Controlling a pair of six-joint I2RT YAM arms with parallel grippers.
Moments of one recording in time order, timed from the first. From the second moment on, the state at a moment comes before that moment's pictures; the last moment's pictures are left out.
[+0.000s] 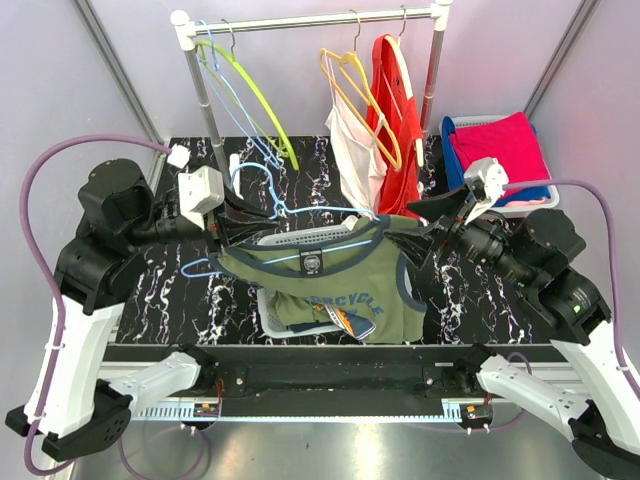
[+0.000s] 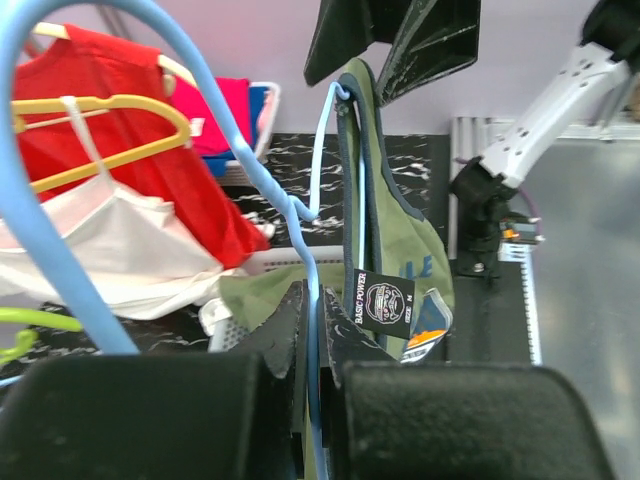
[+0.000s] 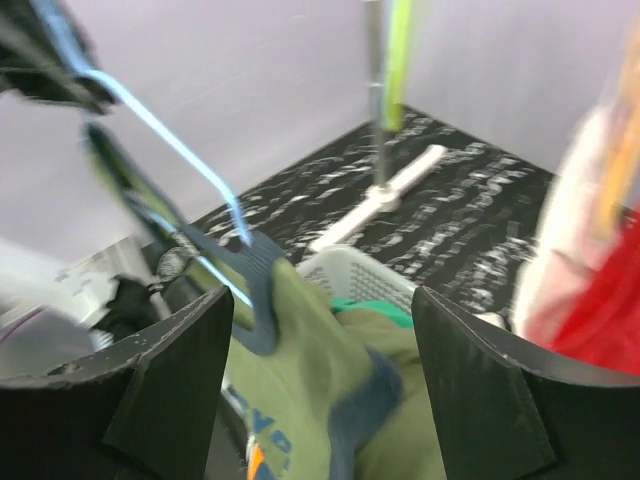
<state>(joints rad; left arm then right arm) -0.47 1.00 1.66 -0.78 0.91 0.22 0.66 0.79 1.30 -0.46 -0.30 0.18</state>
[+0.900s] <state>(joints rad) -0.46 0.96 1.65 -0.80 0.81 0.29 0.66 0.69 1.02 -0.31 -0.27 0.32</state>
